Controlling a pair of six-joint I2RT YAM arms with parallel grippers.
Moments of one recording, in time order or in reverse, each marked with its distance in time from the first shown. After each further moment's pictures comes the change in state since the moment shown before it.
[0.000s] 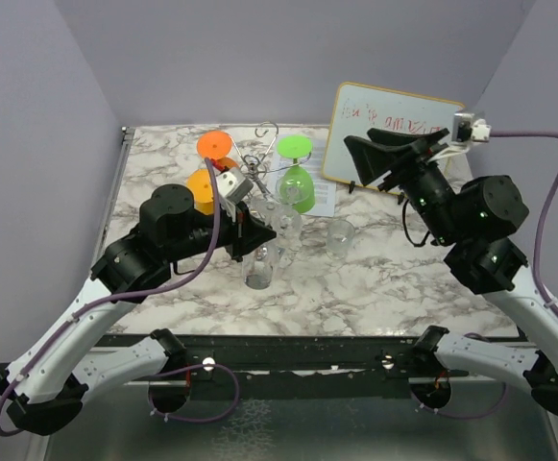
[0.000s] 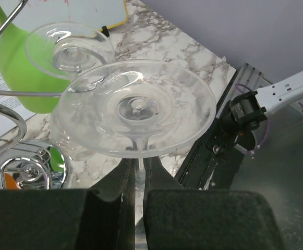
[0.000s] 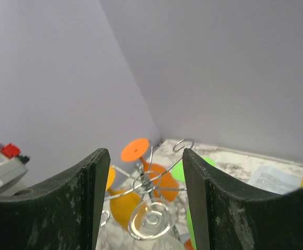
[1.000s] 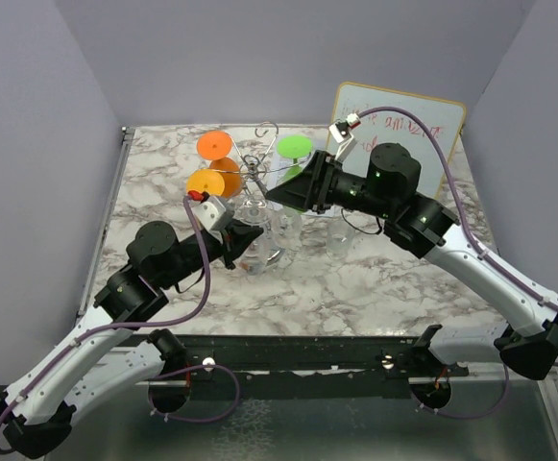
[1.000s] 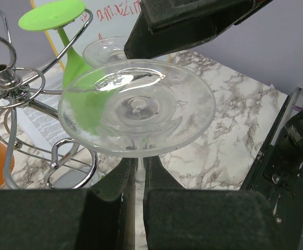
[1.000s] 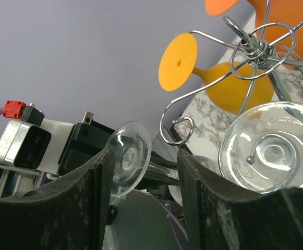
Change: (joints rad) left arm 0.000 -0.235 -0.369 0.350 -0.152 0.159; right arm 0.001 0.321 0.100 -0.262 -0.592 0.563
